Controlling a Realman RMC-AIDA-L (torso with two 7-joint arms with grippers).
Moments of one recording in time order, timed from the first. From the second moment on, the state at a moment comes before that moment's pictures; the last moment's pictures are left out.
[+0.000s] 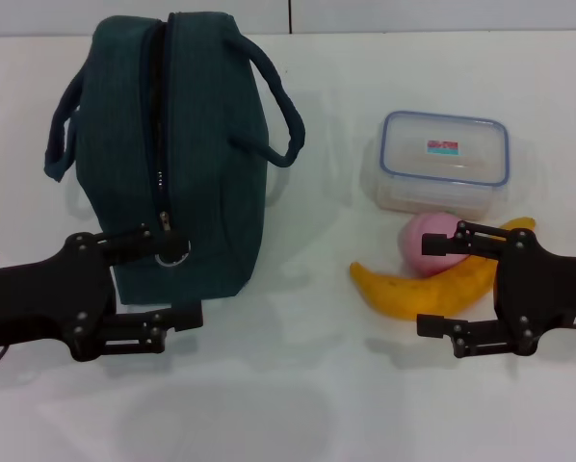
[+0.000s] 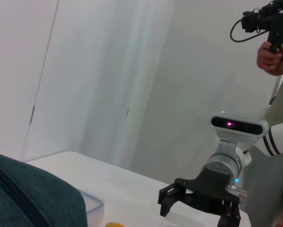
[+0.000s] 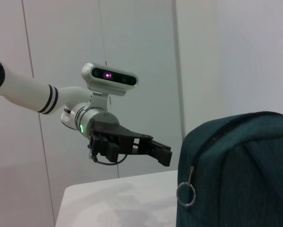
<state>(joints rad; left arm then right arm) -0.26 -2.03 0.83 0.76 1.72 1.92 -1.33 0.41 2.01 -1.12 -0.59 -1.57 -1.68 1.03</state>
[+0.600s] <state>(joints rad) -0.26 -2.03 0.82 0.75 1.71 1.92 -1.33 0.42 2.01 -1.12 -0.59 -1.58 -1.68 1.03</state>
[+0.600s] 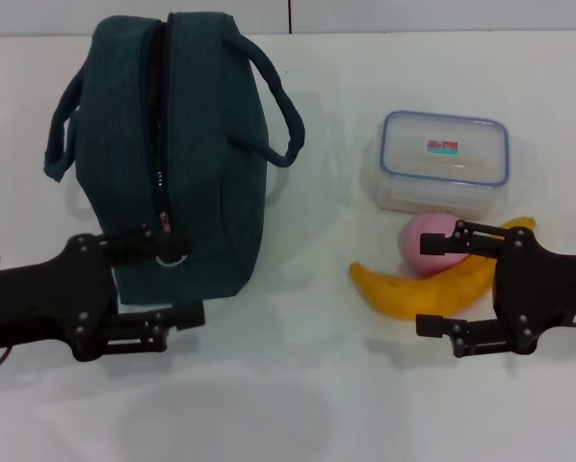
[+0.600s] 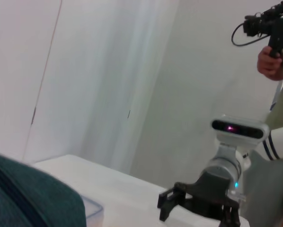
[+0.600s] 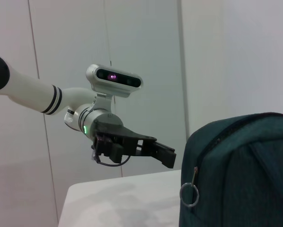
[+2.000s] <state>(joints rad) -0.48 -1.94 0.71 1.36 2.16 1.60 -2.46 0.39 2.01 -1.04 -0.56 -1.57 -1.62 1.00</state>
